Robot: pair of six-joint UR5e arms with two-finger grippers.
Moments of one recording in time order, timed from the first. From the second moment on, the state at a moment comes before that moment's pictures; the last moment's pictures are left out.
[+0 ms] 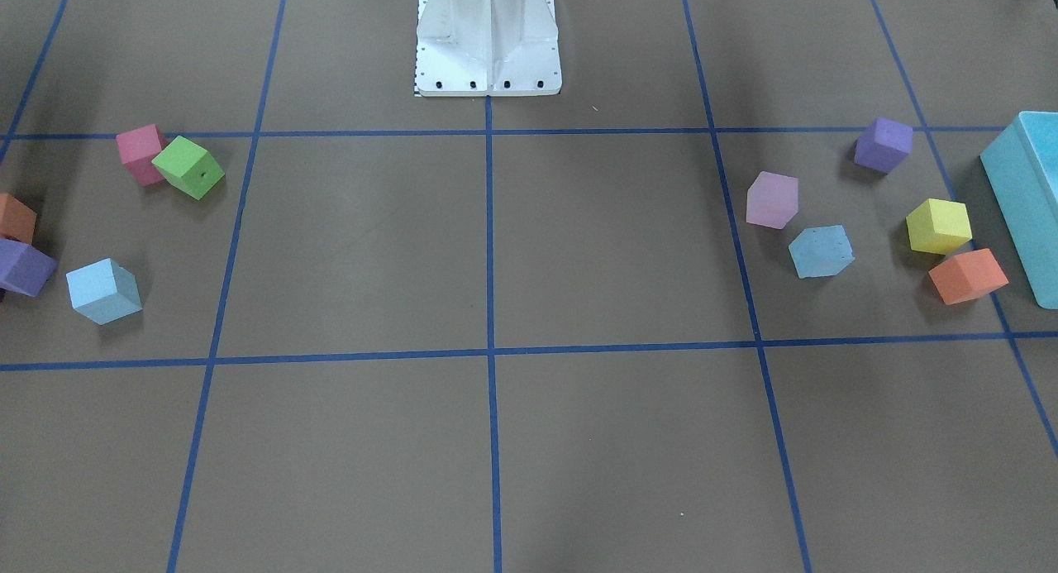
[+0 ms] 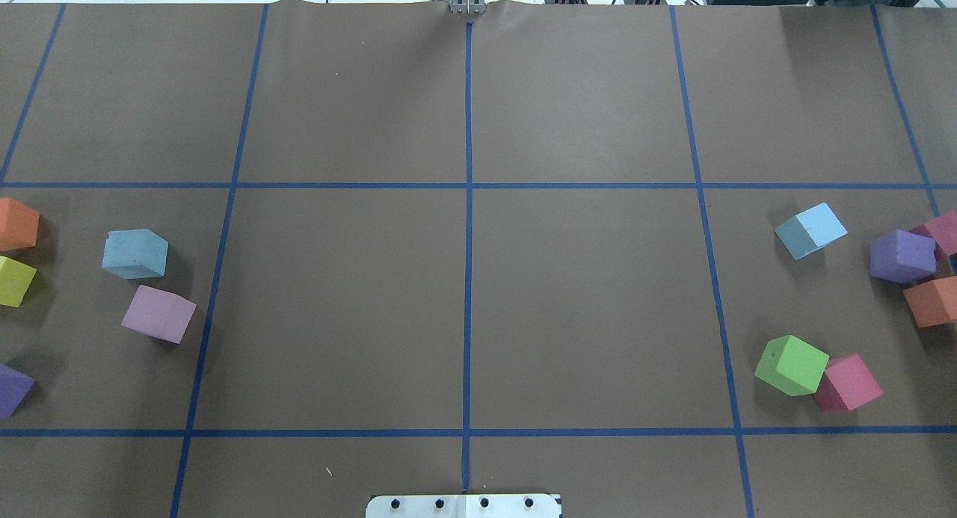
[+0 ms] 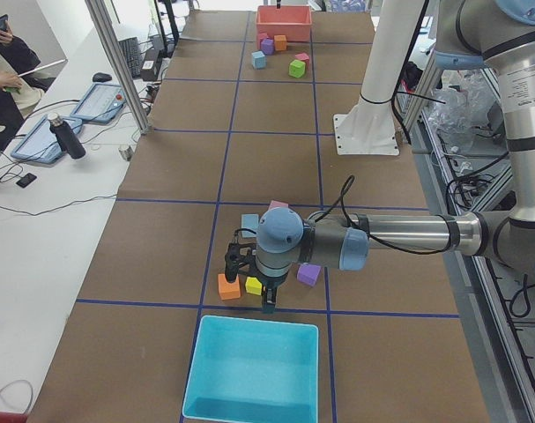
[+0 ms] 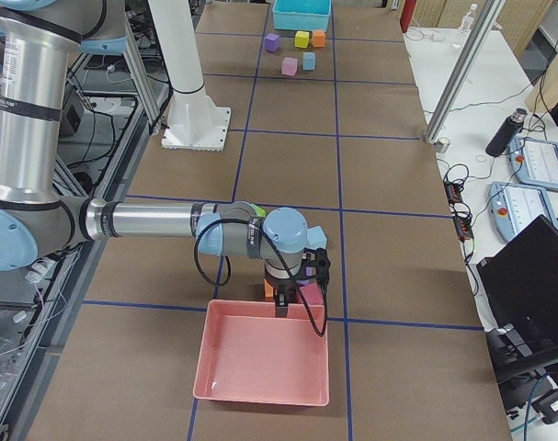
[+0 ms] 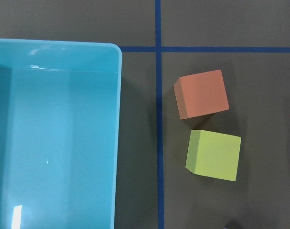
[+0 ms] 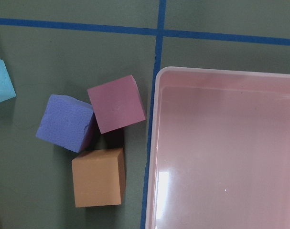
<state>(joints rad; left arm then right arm) -1.60 -1.29 -1.84 -1.70 -2.40 -0.06 1.56 -1.78 1.81 -1.63 2.36 -0.09</state>
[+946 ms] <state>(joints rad) -1.60 -1.30 -1.84 -1.70 -2.40 -0.06 1.50 -1.71 1.82 -1.46 2.44 -0.09</state>
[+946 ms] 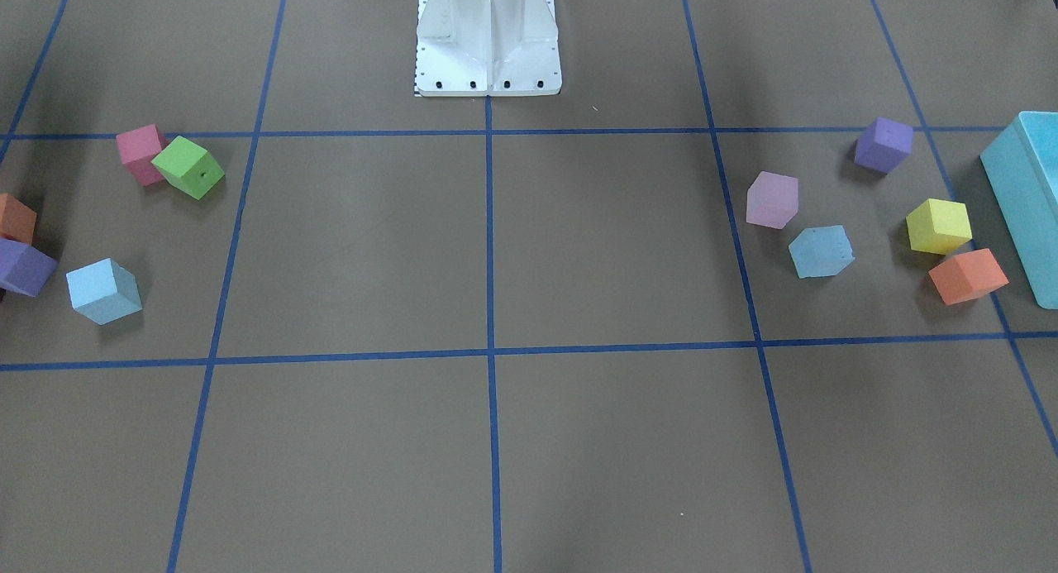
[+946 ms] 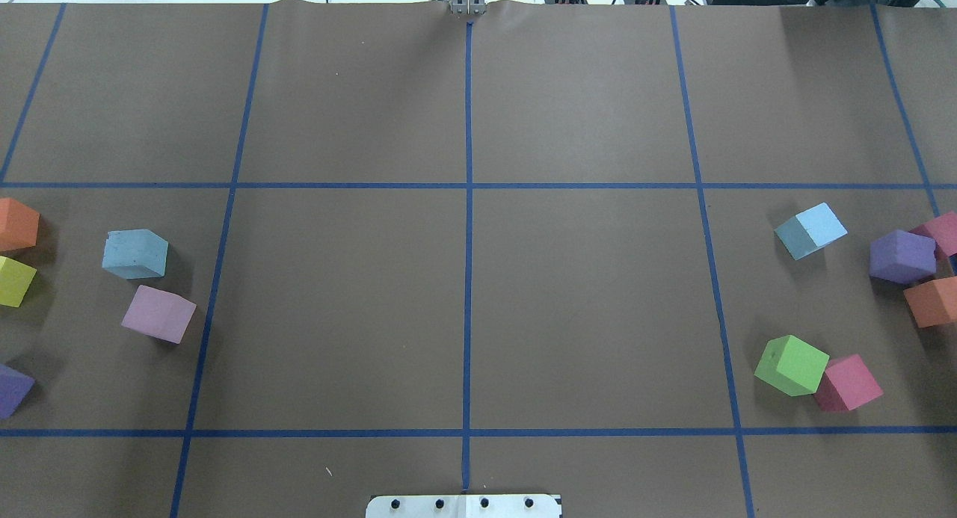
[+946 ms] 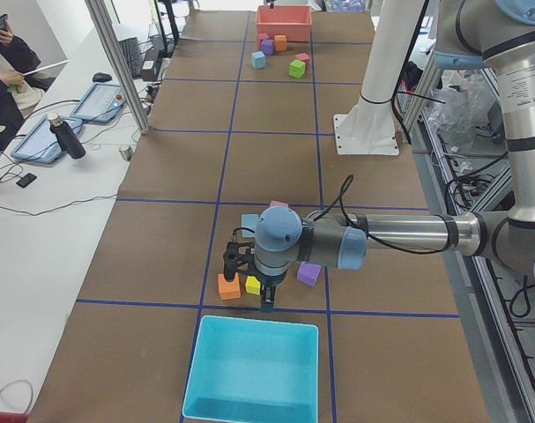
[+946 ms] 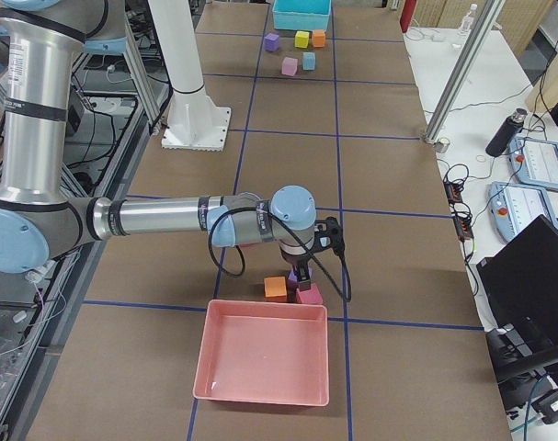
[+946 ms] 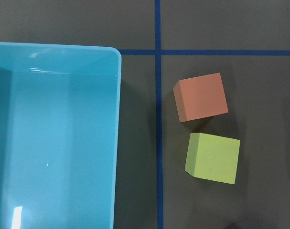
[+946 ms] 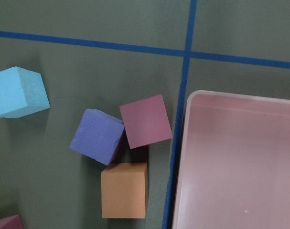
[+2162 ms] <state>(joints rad) -1.60 -1.29 -1.84 -1.70 -2.41 -0.06 1.07 -1.53 1.67 -1.23 2.21 0.35</state>
